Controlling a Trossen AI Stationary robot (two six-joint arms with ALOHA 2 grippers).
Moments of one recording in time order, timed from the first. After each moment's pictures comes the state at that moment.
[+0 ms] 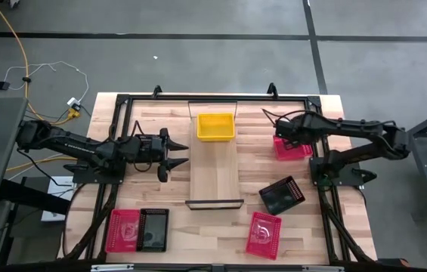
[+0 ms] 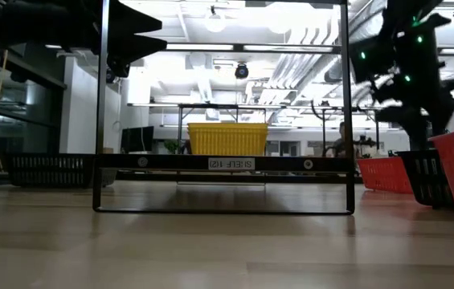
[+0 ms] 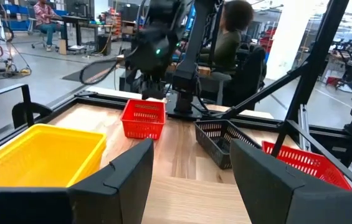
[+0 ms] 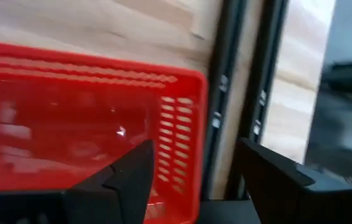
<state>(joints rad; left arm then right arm) 0.04 0.97 0.31 0.63 -0.15 -0.13 -0.40 1.22 0.75 -1.29 0.44 0.93</state>
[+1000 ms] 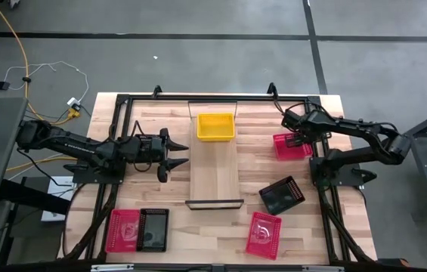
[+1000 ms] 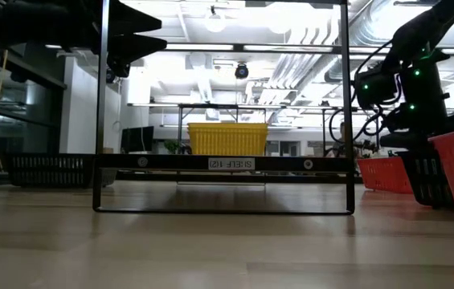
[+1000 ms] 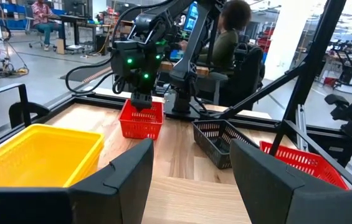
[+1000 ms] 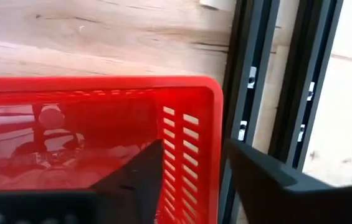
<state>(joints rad) 0.04 0.97 0.31 0.63 -0.14 -0.13 -0.70 1.22 0.59 -1.01 0.32 0.72</state>
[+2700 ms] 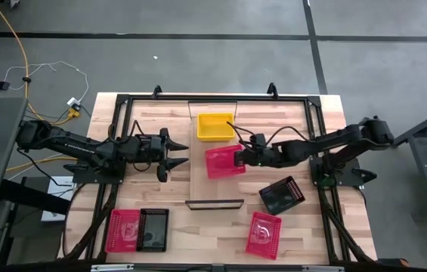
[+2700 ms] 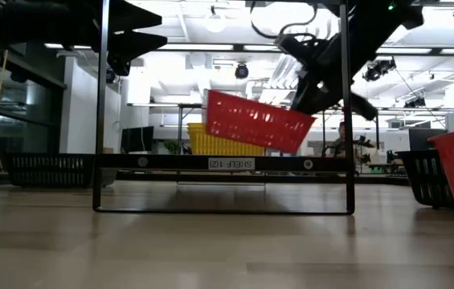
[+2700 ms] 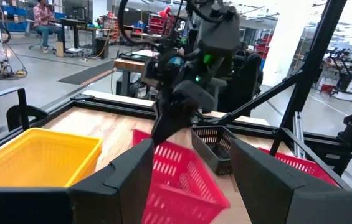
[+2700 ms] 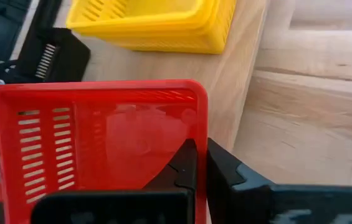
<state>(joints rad) 0.04 0.97 0.31 0.66 -0.14 -0.15 0.09 1.45 0.85 -0.26 0.43 1.30</state>
